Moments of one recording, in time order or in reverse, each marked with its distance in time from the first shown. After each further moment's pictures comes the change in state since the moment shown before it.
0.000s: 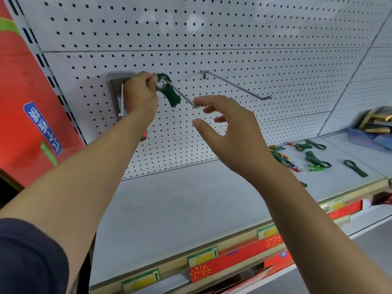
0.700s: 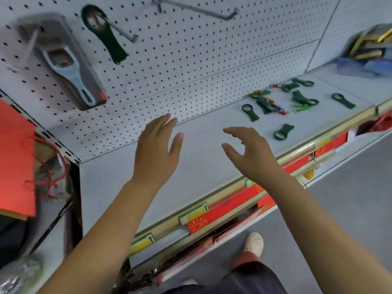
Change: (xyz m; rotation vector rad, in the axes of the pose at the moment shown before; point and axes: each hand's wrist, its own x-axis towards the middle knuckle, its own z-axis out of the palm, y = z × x) left_hand -0.213 -0.041 0.036 0.221 -0.506 0.344; right_hand -0.135 0.156 -0.002 -0.201 -0.110 0.393
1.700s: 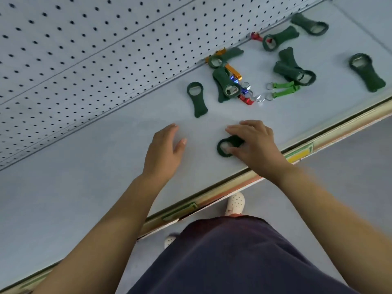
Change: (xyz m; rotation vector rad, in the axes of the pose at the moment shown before) left_hand 0.134 0.121 0.287 -0.013 -0.509 -0.466; right_hand 0.119 0.344 -0.068 -0.002 -0.364 0.089
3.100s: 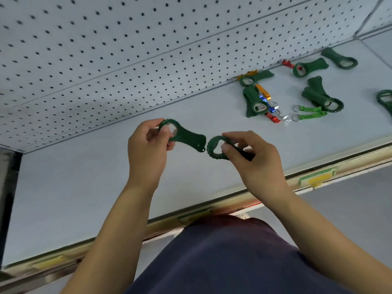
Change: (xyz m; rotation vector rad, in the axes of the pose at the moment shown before) left_hand -0.050 0.014 -0.087 -0.723 0.480 -0.310; right_hand -0.016 -0.126 -0.007 0.625 0.190 0.077
